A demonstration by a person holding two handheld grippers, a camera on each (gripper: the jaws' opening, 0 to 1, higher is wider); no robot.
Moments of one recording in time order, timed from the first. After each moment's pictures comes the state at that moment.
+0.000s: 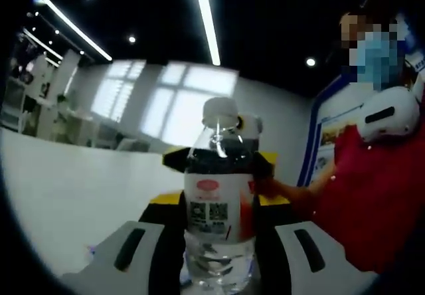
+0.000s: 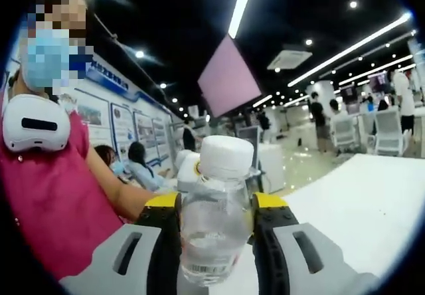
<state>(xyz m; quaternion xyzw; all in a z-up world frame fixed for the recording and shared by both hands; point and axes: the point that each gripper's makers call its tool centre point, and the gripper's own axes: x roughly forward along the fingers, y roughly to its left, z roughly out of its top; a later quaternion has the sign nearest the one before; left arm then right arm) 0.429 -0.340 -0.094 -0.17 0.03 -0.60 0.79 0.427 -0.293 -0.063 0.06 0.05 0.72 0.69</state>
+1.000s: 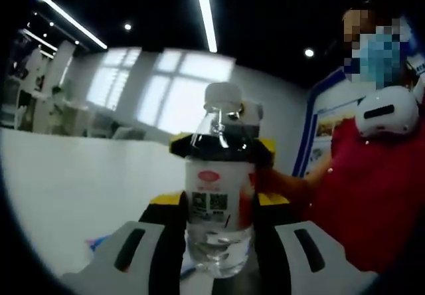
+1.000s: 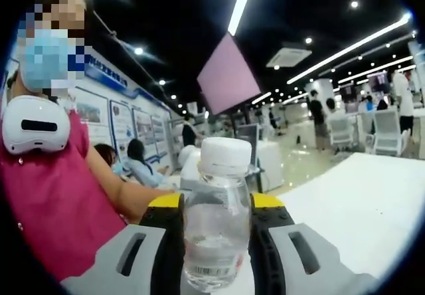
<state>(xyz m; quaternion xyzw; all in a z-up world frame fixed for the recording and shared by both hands) 0.425 -0.344 -0.101 -0.15 0.06 -0.61 0.78 0.424 -0.307 -0.059 0.06 0.05 0.72 0.69</state>
